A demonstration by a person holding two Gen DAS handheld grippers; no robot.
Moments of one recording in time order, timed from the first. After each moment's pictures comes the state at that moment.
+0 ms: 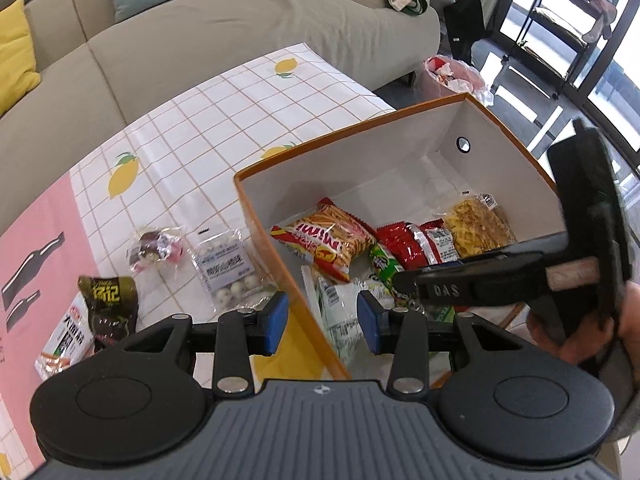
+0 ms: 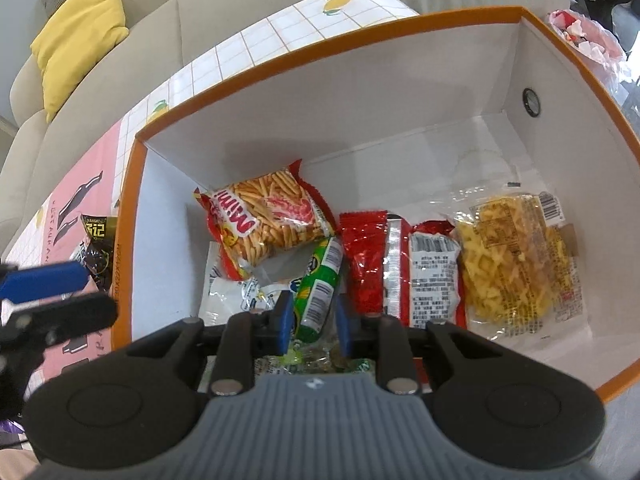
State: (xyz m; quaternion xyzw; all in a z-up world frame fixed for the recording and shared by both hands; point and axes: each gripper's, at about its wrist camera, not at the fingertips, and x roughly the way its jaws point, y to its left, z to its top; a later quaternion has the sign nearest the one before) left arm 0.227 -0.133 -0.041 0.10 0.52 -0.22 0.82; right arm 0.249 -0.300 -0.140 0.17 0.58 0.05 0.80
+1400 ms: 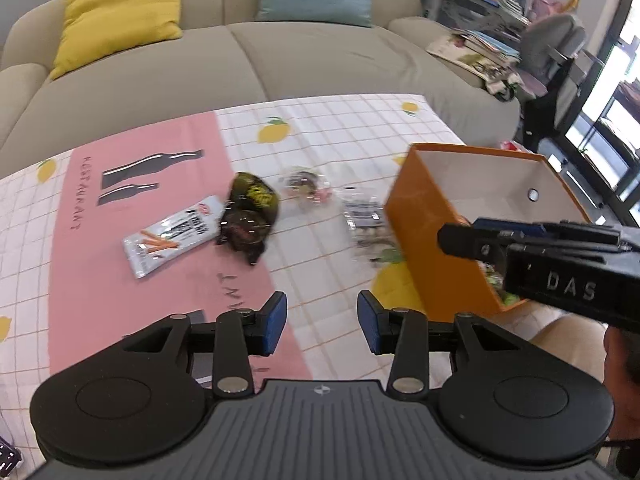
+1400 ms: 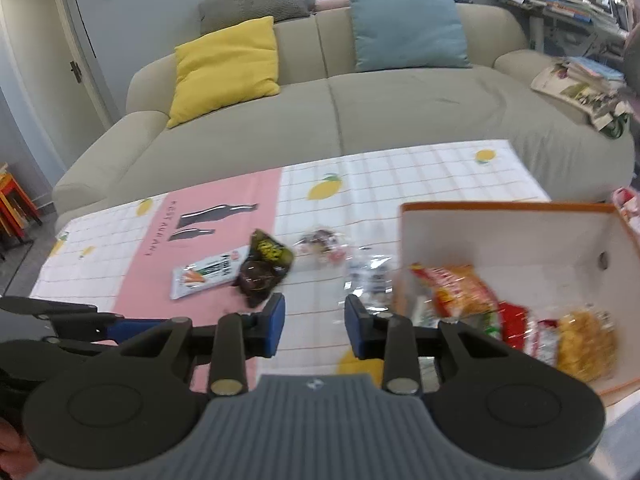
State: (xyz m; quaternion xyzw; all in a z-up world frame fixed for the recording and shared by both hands) left arm 0.138 0.028 -0.040 -0.03 0.46 -0.11 0.88; right arm 0.148 -0.139 -0.037 0.06 0.40 0.16 0.90
